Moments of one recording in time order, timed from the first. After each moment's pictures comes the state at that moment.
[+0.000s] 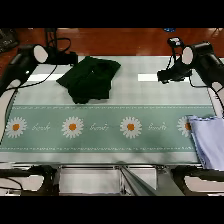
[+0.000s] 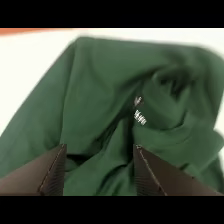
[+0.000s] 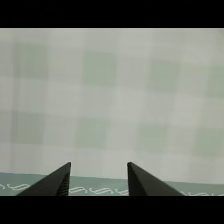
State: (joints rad) left arm -0.19 -1.59 1.50 1.42 -0.73 -1.48; right arm 0.19 -1.49 1.45 -1.73 1.20 1.71
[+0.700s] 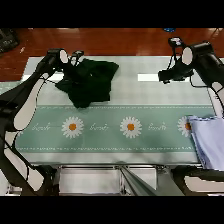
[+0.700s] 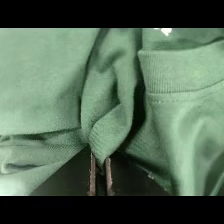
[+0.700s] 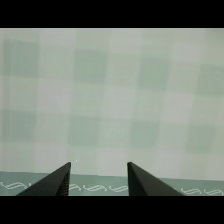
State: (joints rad) left arm -0.21 -1.94 1.76 1.41 -1.27 -1.42; right arm 0.19 -1.48 1.45 -1.76 1.21 1.72
